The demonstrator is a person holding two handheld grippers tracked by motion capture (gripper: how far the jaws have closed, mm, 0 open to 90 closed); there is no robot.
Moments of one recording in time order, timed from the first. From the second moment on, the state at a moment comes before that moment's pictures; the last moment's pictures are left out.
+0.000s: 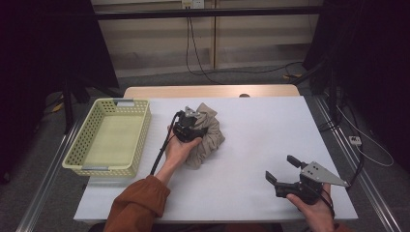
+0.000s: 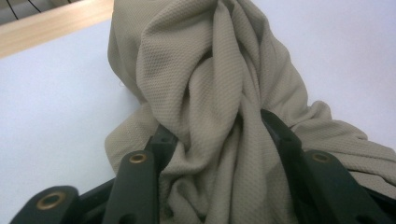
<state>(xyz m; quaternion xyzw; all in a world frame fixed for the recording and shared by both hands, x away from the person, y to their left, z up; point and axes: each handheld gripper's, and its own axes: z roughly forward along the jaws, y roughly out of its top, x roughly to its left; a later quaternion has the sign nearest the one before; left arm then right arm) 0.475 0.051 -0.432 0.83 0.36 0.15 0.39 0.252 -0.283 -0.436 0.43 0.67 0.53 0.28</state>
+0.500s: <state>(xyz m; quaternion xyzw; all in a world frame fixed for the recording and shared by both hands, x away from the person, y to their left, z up) 0.487 0.044 -0.446 0.84 0.36 0.13 0.38 0.252 -0.282 -0.436 0.43 0.67 0.53 0.28</state>
